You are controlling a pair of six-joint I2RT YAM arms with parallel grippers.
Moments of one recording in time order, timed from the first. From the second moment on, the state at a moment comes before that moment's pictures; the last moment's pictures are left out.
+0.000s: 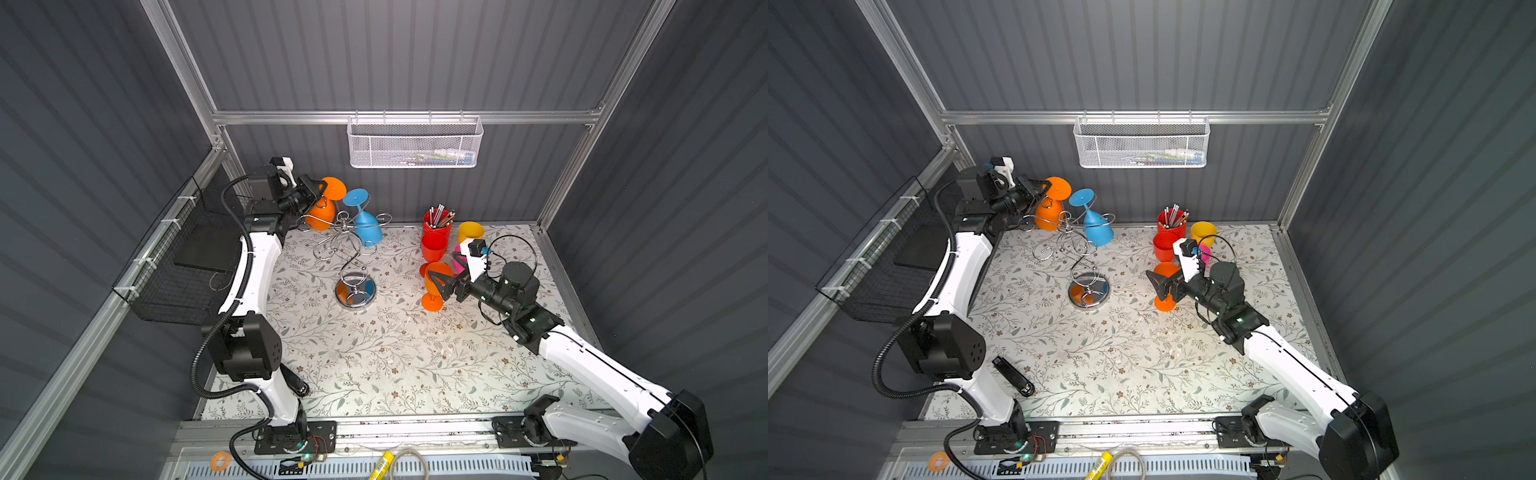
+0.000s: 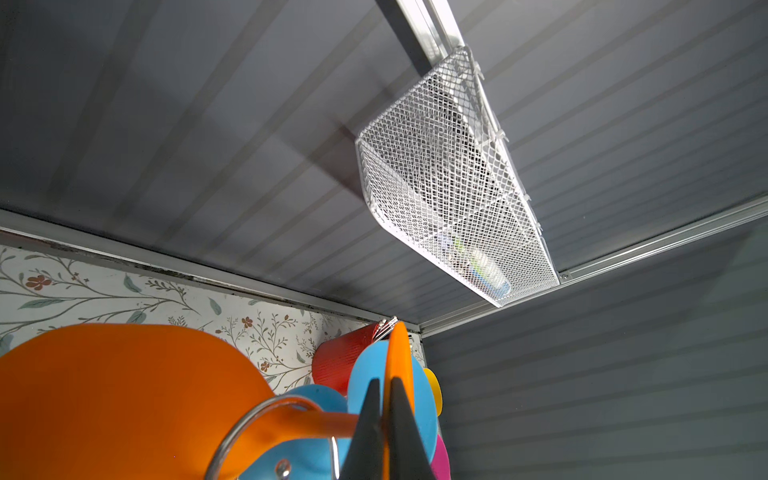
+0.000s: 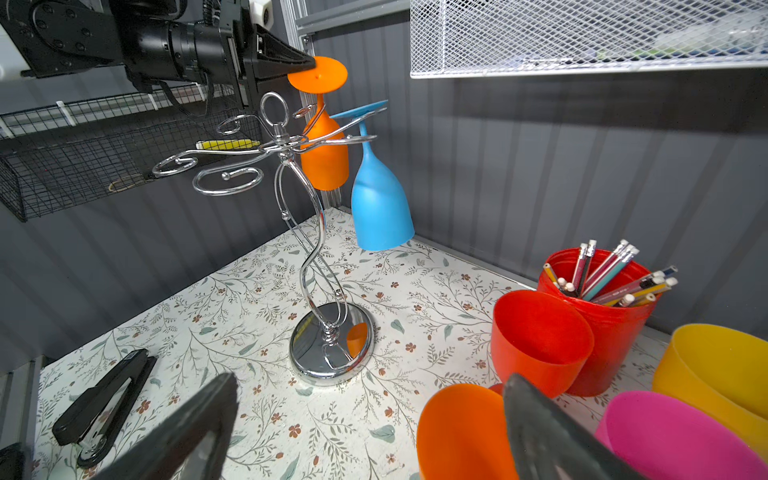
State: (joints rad) left arm 0.00 1.77 1.83 -0.27 0.59 -0.80; right arm 0.52 1.11 0.79 0.23 -0.28 0.07
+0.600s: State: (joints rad) left arm 0.00 1.66 1.72 -0.29 0.62 -0.78; right arm 0.54 1.11 0.79 0.23 -0.28 0.07
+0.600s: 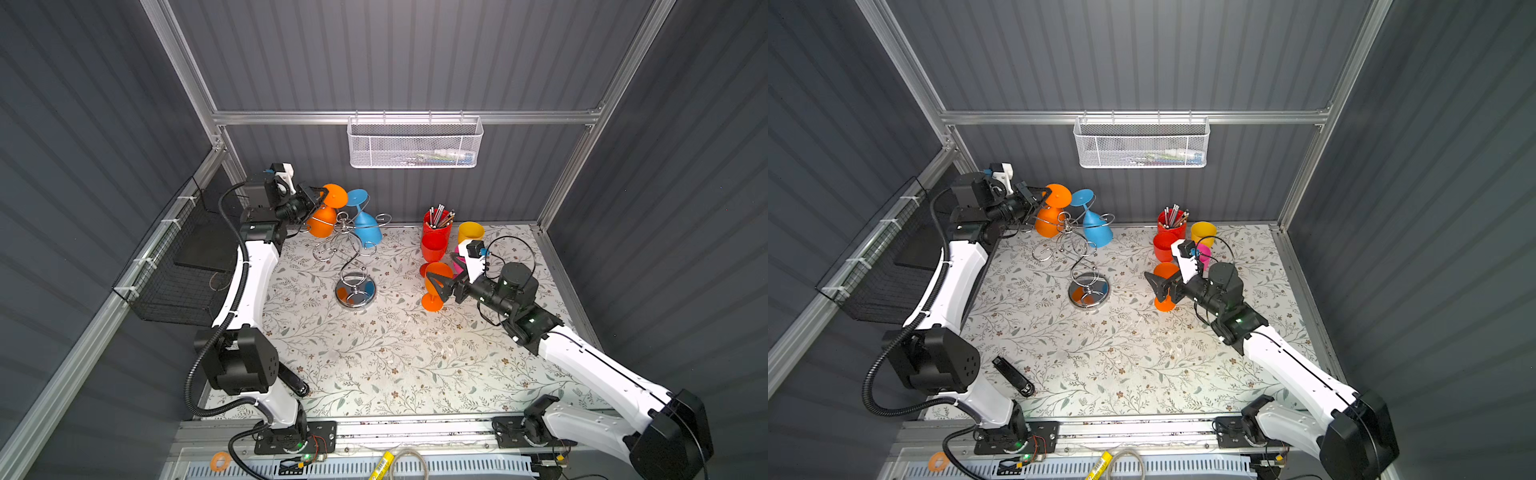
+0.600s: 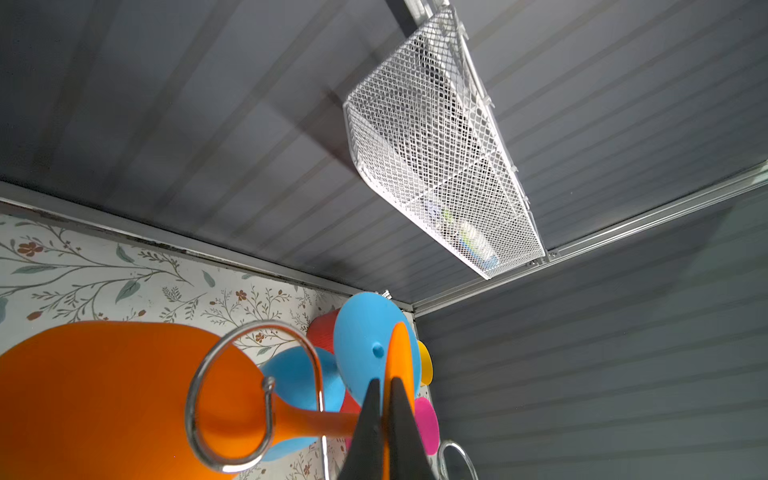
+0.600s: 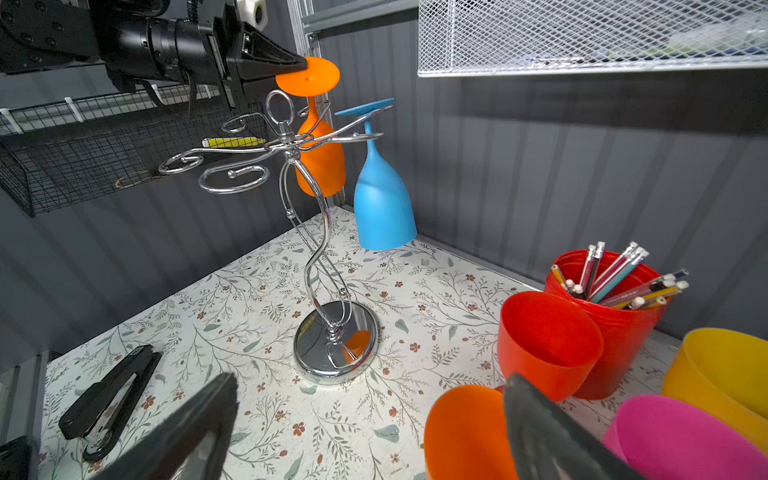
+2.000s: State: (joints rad) left arm 0.03 1.55 1.69 -0.37 0.33 -0.67; right arm 0.54 1.11 0.79 0.23 -0.26 0.05
